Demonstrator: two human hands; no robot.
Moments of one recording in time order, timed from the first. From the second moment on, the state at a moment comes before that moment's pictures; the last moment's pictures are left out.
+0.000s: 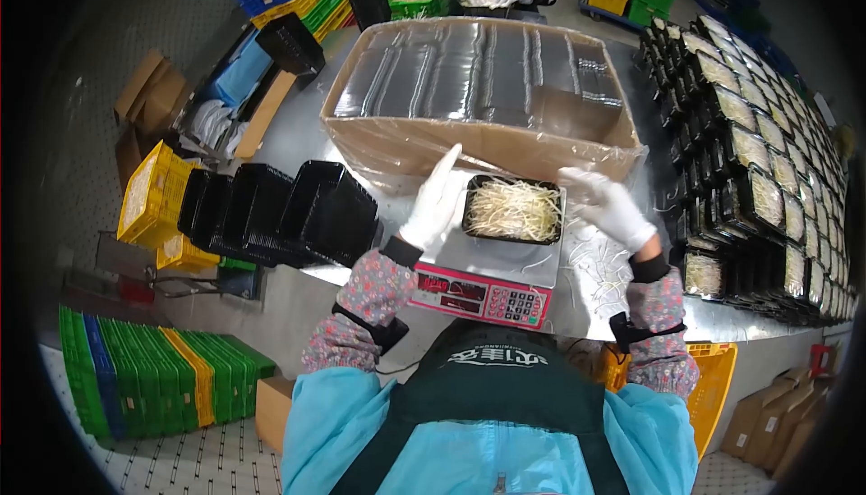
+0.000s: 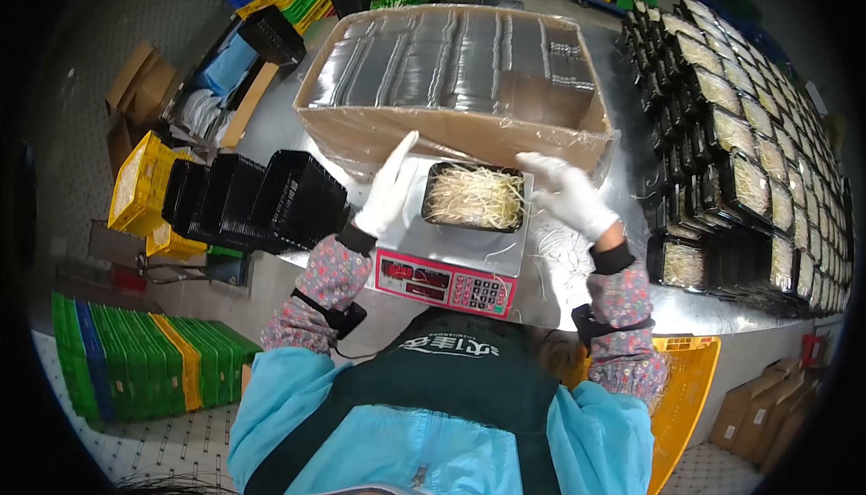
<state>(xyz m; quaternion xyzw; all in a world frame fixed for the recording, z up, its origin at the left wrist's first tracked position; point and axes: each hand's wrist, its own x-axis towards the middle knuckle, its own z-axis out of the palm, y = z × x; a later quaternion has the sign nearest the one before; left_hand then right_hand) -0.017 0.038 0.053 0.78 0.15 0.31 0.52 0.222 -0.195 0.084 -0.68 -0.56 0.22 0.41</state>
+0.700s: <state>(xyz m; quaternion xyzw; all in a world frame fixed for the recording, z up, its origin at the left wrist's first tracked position) 0.033 -0.005 0.002 0.98 0.01 0.15 0.11 0.224 -0.188 0.047 -0.81 -0.53 0.07 0.24</state>
